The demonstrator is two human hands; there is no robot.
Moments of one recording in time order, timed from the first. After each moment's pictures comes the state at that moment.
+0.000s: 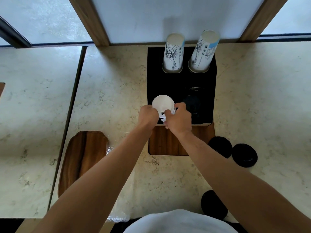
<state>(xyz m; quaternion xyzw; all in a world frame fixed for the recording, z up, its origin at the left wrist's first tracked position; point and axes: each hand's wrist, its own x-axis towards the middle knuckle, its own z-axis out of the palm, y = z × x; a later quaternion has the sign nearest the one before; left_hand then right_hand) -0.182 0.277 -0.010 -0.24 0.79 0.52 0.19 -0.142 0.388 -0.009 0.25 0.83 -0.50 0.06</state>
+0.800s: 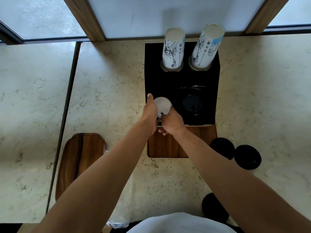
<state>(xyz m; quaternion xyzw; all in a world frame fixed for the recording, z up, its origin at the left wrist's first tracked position) -0.198 0.300 0.003 -0.39 0.55 0.69 0.25 -0.166 0.380 -0.027 0.26 0.79 -0.50 0.23</state>
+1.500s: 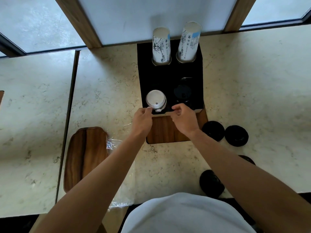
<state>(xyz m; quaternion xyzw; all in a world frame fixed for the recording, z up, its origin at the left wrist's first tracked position) -0.110 0.267 0.014 -0.21 0.77 0.57 0.18 -0.081 0.428 0.001 0.20 0.85 -0.48 0.06</state>
